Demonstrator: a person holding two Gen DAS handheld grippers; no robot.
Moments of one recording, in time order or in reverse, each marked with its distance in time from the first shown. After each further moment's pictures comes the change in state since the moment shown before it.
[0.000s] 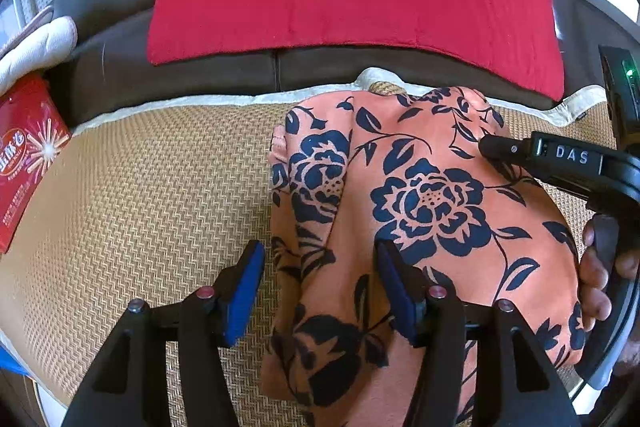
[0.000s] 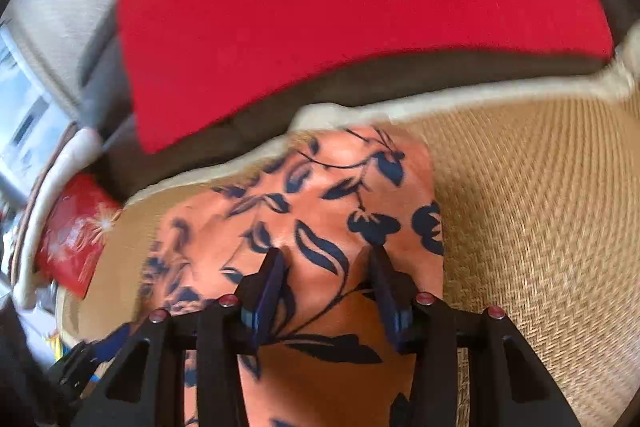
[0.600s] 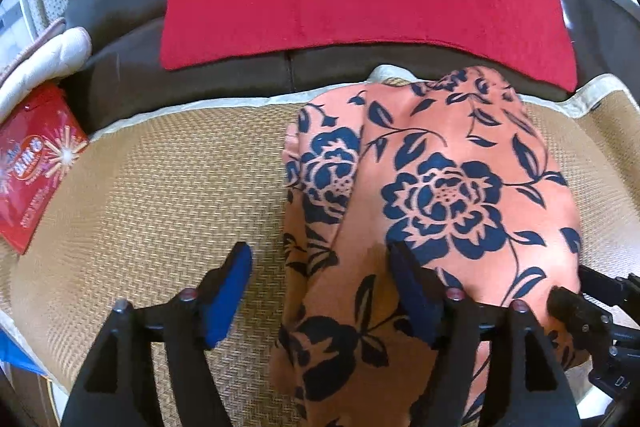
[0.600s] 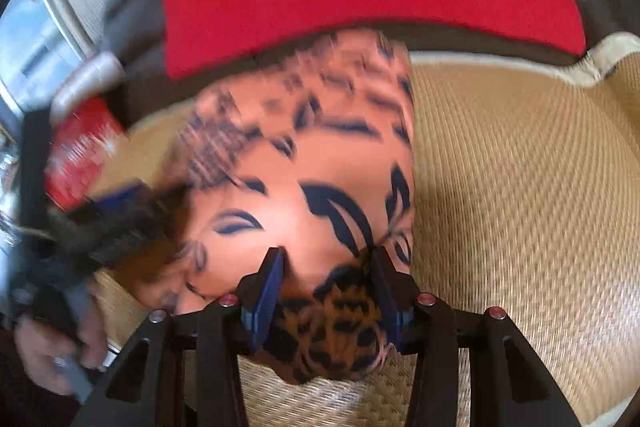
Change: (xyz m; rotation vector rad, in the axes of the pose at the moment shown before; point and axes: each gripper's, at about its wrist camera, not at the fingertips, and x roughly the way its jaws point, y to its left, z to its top) left arm 0.009 0.003 -0.014 0.023 -0.009 0.091; right arm -0.069 0.023 -0.101 -0.161 0.084 -0.089
